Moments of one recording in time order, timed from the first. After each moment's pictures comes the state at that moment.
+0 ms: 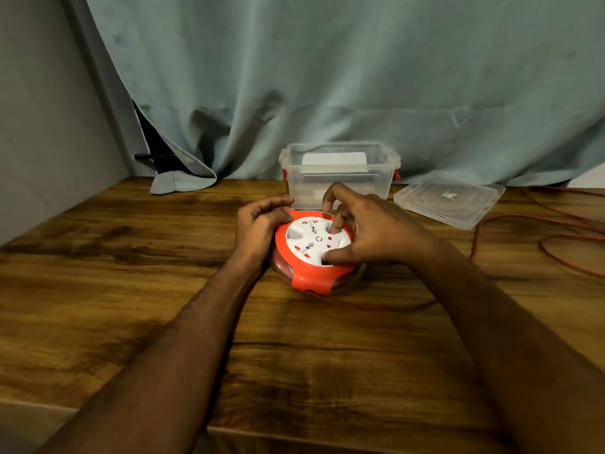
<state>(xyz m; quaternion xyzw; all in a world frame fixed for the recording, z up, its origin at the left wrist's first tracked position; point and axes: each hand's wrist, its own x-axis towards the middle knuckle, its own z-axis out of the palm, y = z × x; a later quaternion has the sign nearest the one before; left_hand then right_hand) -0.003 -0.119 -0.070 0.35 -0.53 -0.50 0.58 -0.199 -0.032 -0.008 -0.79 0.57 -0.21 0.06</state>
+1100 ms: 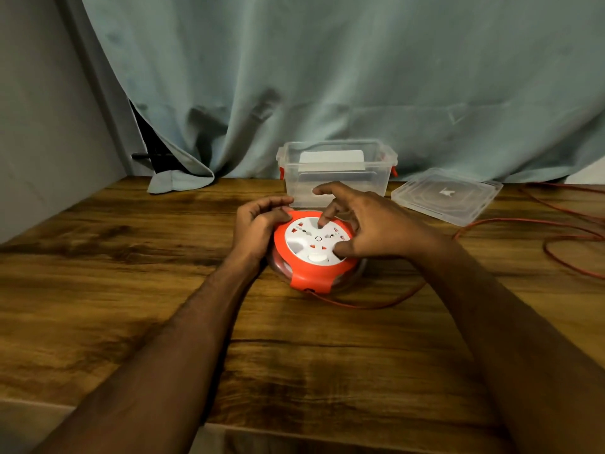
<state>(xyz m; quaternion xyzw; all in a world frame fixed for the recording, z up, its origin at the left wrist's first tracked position) -0.003 -0.114 -0.070 0.37 -0.55 -0.49 0.57 -0.206 -0.034 -0.006 -0.80 0.56 -0.19 0.10</state>
